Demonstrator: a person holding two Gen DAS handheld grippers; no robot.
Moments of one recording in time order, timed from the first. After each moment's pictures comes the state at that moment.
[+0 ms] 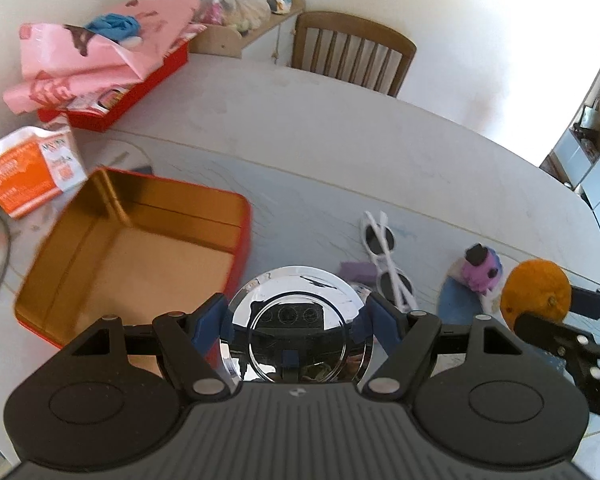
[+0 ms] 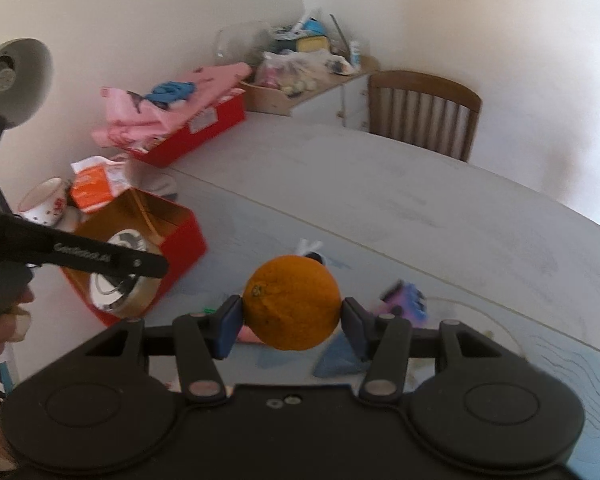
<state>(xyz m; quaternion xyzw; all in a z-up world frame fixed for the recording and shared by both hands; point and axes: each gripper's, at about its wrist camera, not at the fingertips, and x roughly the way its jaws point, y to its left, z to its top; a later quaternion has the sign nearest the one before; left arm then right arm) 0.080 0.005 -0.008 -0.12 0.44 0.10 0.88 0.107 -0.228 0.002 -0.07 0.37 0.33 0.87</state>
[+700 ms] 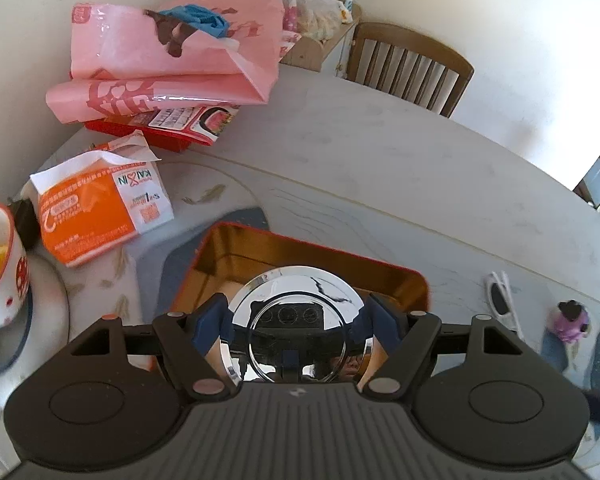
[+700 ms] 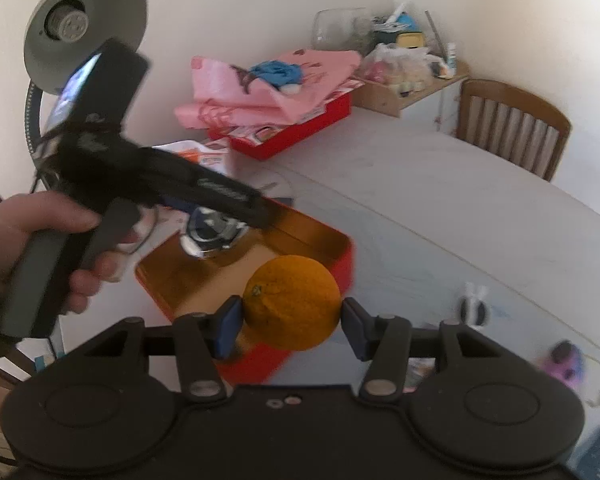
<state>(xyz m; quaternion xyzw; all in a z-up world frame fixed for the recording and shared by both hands) 0.112 0.159 -0.022 -0.13 0.45 0.12 0.88 0.074 -0.071 0.005 -0.09 0.38 0.40 0.83</state>
